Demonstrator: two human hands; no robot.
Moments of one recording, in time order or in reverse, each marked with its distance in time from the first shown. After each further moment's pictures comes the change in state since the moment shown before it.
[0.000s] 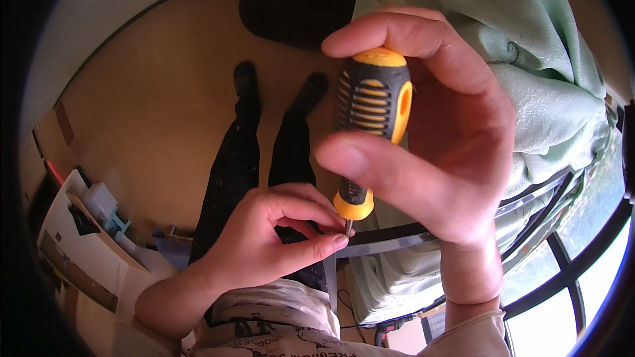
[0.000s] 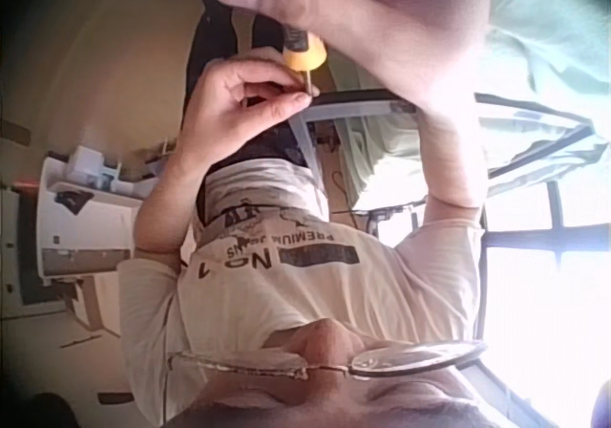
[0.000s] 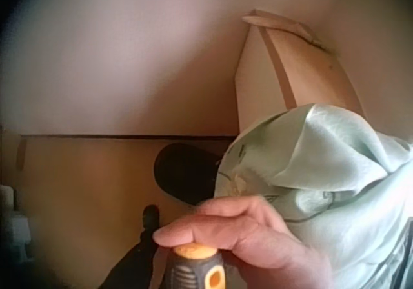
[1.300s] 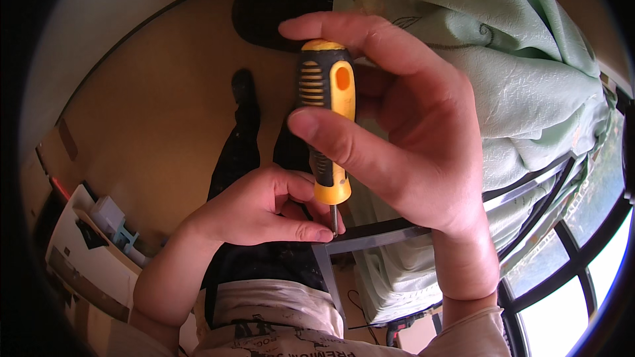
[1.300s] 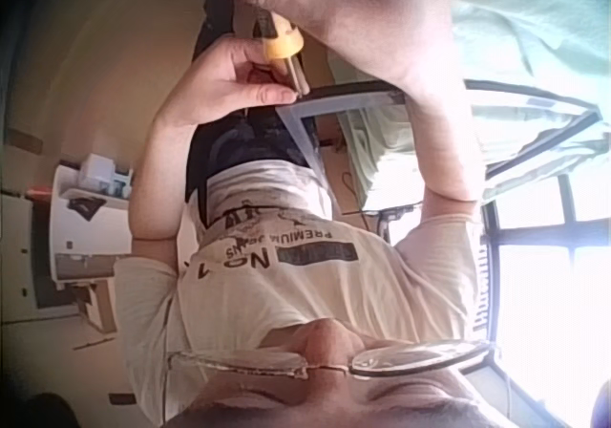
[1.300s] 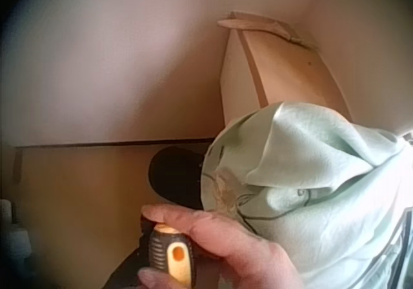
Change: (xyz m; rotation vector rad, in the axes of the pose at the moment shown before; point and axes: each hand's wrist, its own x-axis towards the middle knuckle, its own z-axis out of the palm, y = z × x) left_hand 0.031 0.005 -0.026 -0.078 -0.365 -0.230; right_hand -0.002 0.010 -0.014 -0.295 -0.147 -0.066
